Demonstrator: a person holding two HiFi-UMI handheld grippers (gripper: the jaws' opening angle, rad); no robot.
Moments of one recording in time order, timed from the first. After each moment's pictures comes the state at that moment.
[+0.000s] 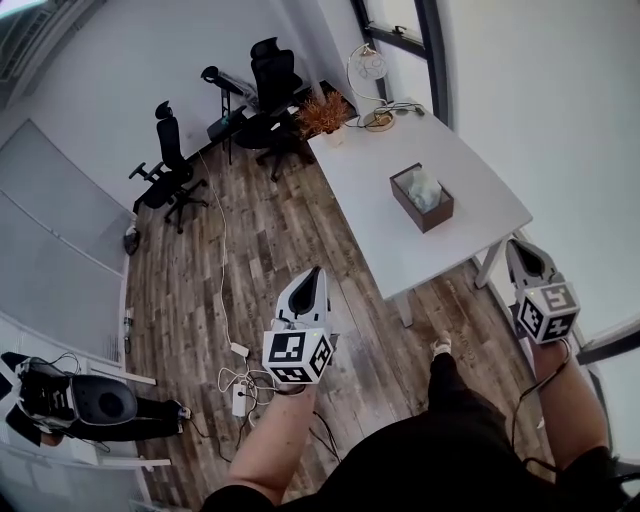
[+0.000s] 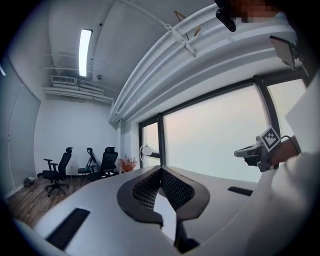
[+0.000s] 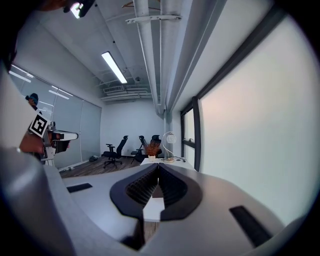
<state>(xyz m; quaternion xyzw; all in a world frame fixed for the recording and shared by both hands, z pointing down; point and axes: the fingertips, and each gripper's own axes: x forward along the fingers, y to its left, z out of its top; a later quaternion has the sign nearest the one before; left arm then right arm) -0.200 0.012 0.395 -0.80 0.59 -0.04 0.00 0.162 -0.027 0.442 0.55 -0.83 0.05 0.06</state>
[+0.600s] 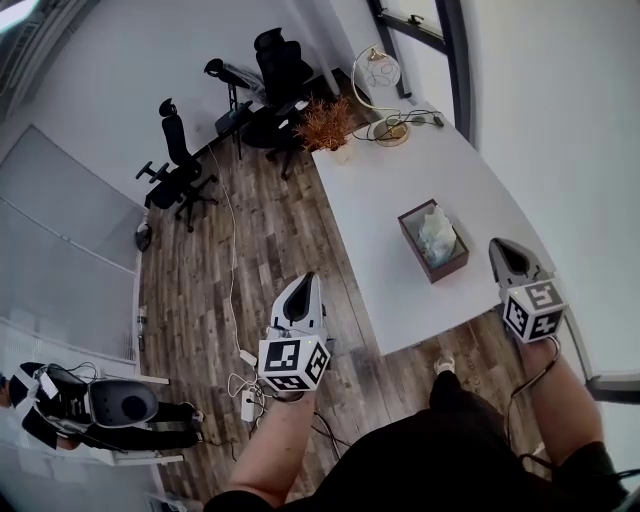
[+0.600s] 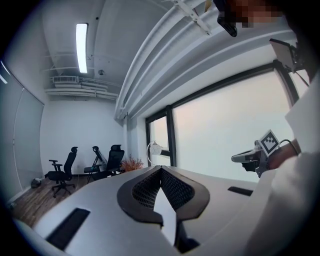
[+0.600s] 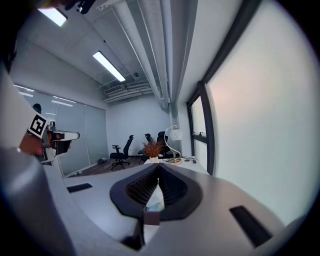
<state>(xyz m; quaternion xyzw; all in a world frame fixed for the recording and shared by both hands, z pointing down) -0.186 -0.172 0.360 -0.77 0.63 -0.06 -0.01 0.141 -0.246 0.433 0.49 -0.86 0.10 0.06</state>
